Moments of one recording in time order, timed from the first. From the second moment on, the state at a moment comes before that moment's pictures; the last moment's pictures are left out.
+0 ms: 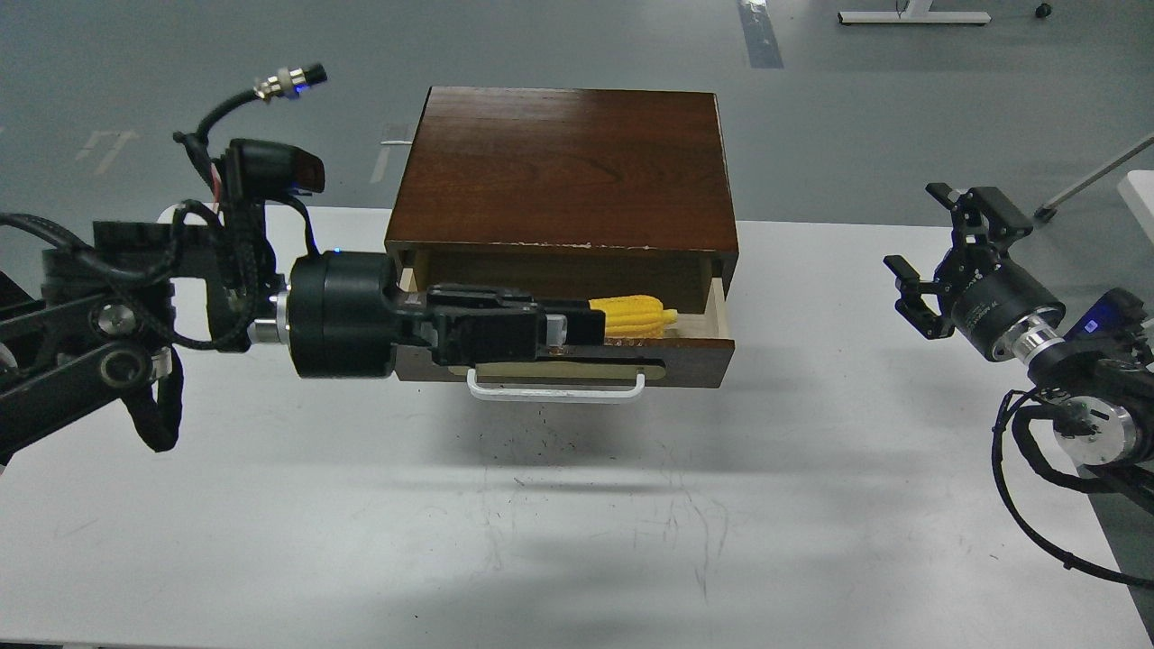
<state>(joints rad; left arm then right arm) -0.85 0.80 -0.50 -1.76 1.25 -0.49 -0.49 0.69 -0.72 0.28 1.03 0.01 0.18 0.49</state>
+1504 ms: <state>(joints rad) -0.35 0.64 -0.49 -1.57 1.14 -0.22 -0.42 0.66 -0.72 0.28 1.03 0.01 0.18 0.49</state>
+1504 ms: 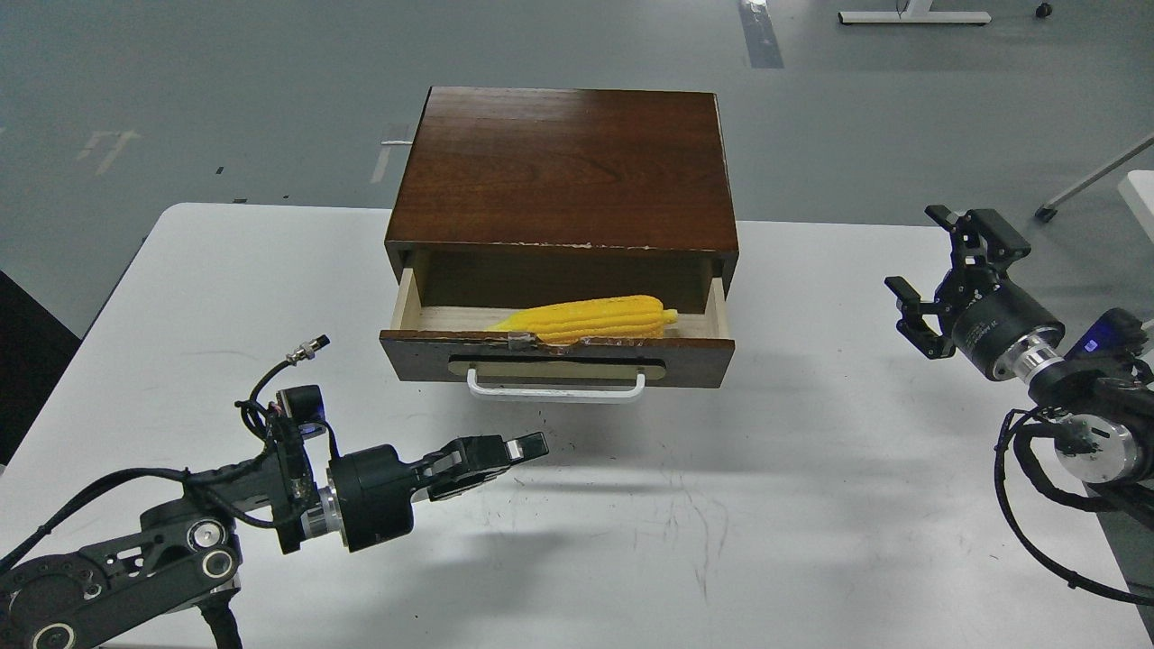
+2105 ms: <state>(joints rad) -0.37 0.61 -0.53 -1.53 1.13 -0.22 -0.41 0.66 -0.72 0.28 1.03 0.01 0.17 0.49</state>
